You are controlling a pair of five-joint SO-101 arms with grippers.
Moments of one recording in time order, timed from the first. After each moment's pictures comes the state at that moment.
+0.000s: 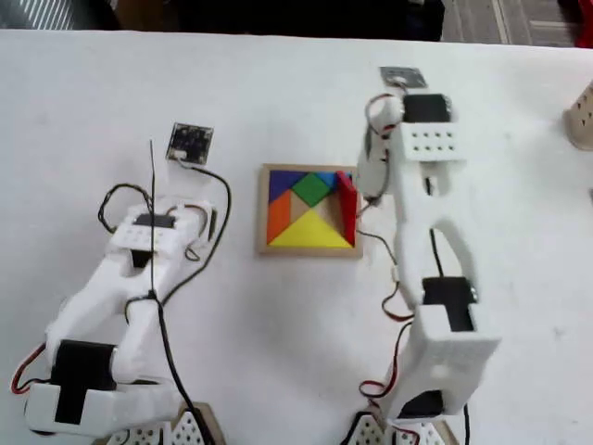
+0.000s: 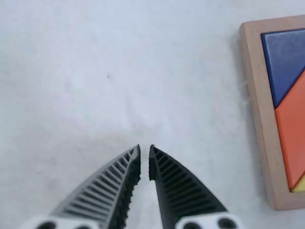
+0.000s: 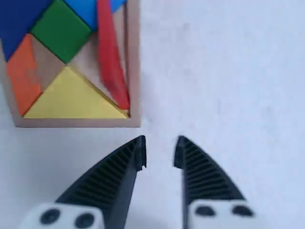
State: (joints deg) left arm -0.2 -7.2 49.1 26.5 -4.2; right arm -3.7 15.7 -16.1 96.9 -0.7
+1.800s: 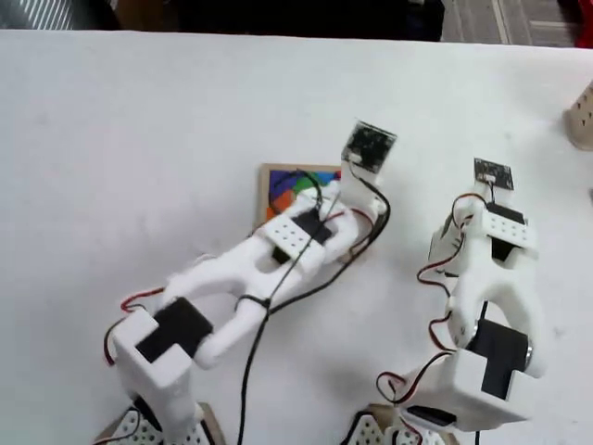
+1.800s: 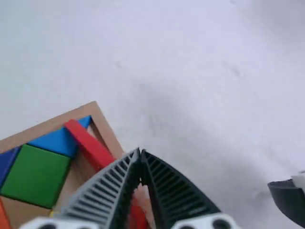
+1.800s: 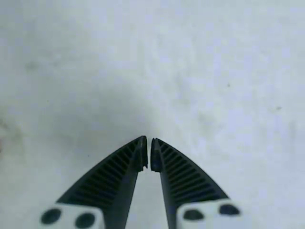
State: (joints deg) left arm 36.7 15.6 19.3 17.1 13.7; right arm 18.1 0.8 33.9 56.4 9.5
